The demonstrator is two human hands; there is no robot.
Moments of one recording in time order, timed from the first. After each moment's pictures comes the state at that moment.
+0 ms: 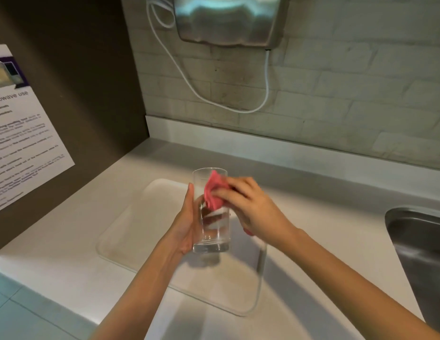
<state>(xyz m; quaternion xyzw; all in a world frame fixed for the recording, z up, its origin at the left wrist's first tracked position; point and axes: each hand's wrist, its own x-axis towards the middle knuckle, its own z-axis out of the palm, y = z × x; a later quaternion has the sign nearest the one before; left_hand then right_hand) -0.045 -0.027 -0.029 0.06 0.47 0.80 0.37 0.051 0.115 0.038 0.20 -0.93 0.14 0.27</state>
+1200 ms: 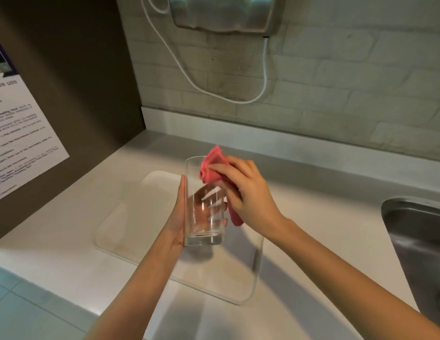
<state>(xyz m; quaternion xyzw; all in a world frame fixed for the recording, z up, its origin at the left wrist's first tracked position) -0.042 -0.028 -0.037 0.10 0.35 0.83 0.43 0.048 0.100 0.045 0.10 -0.90 0.26 0.32</state>
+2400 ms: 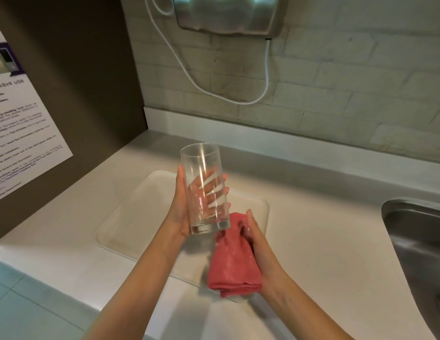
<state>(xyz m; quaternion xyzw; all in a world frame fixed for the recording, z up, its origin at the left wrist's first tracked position) -0.044 -0.027 -0.013 0.08 0.40 0.85 0.34 0.097 0.073 -0.025 -0.20 -0.30 0.93 -0.09</state>
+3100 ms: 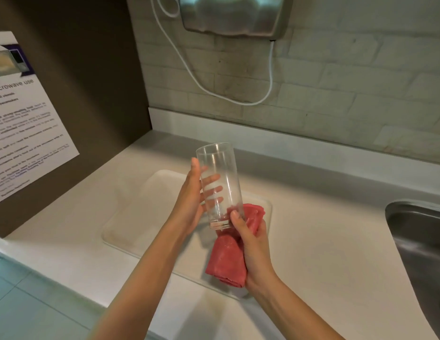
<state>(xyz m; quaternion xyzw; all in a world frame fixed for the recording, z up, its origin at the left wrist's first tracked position) -0.028 -0.029 0.012 0.12 0.59 0.77 0.21 0.091 0.050 -0.022 -0.21 -0.41 0.87 0.16</state>
